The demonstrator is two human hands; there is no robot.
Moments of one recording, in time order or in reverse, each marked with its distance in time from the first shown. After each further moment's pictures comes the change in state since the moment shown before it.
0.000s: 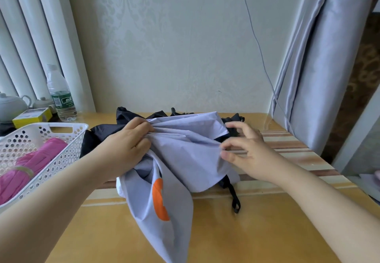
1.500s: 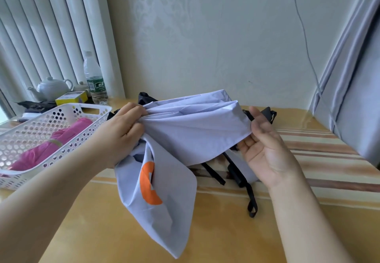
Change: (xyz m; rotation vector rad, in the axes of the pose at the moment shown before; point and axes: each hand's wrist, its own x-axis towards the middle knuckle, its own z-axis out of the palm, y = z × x) left_hand -0.023 -0.007 -0.002 -0.038 0.158 -0.134; right_hand 0.028 0.015 0.041 1.743 0.122 0.057
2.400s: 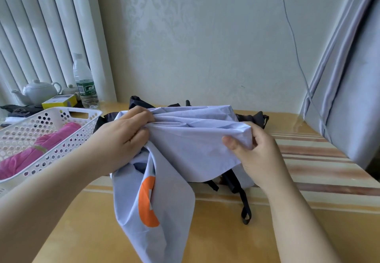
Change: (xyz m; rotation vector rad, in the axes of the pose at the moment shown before) left_hand 0.007 0.015 0.006 0.090 -0.045 0.142; right_hand -0.007 0.000 0.000 -1.068 0.070 -0.347
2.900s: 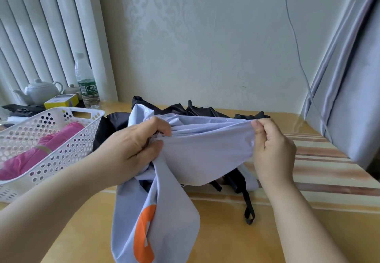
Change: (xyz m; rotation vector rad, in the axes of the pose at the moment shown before) left_hand -0.015 0.014 -0.002 -0.120 -0.064 0.168; right_hand 0.014 0.027 -0.003 -0.554 0.478 -0.349
